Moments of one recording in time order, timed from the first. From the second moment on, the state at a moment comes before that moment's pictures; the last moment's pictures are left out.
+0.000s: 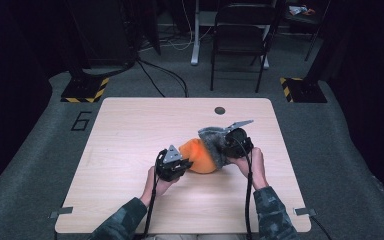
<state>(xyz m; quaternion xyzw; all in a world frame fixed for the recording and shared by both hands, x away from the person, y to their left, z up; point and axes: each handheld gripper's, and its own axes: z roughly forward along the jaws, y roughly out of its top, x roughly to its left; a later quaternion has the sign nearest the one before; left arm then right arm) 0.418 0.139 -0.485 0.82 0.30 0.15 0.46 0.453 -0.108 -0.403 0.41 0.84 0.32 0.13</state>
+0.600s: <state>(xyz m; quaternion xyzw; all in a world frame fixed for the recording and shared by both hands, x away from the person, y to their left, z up) 0.418 0.134 -0.490 0.83 0.30 0.19 0.43 0.459 -0.100 -0.428 0.41 0.84 0.31 0.14</state>
